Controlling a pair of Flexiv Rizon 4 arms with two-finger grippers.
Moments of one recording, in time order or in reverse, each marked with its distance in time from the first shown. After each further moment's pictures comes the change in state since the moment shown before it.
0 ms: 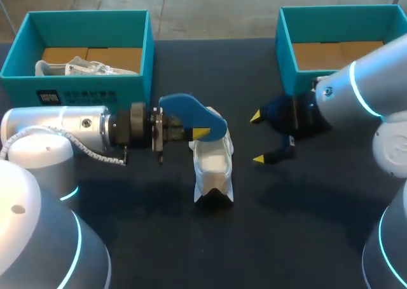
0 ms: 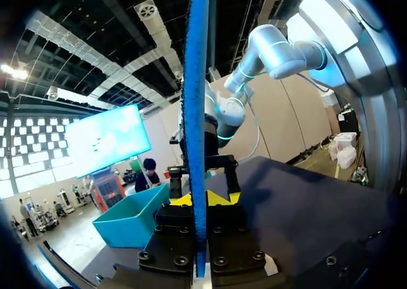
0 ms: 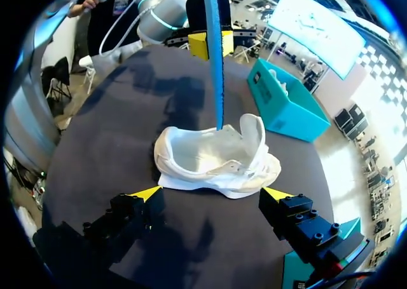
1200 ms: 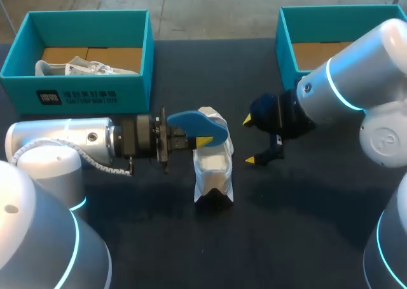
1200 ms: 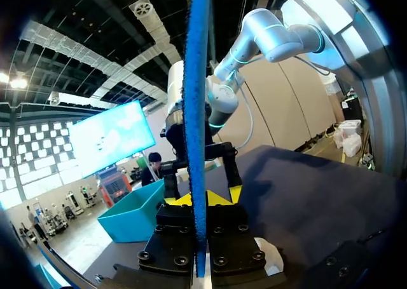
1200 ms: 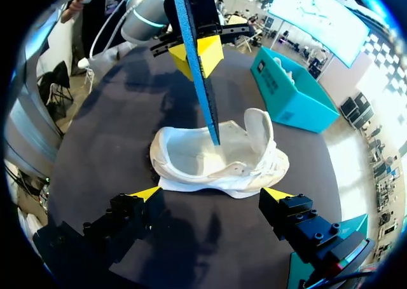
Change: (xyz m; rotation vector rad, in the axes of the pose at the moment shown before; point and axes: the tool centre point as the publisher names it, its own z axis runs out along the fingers) left arm 0.009 0.025 0.004 -0.043 -0.046 0.052; right arm 0.000 0.002 0.017 0.073 0.031 0.043
